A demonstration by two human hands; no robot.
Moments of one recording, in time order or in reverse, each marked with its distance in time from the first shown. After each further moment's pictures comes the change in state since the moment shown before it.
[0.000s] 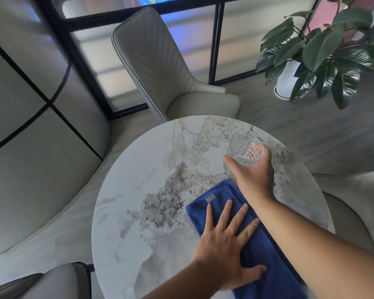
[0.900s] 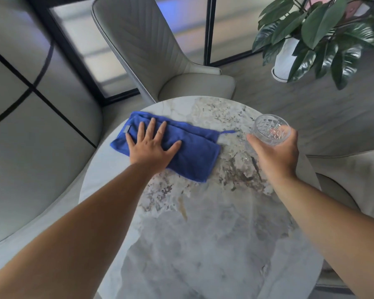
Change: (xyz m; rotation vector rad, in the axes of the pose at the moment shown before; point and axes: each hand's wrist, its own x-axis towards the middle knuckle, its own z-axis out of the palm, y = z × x) left_hand 0.078 -0.190 -0.068 0.088 0.216 -0.642; right_hand 0.042 0.036 -0.048 -0.041 0.152 0.035
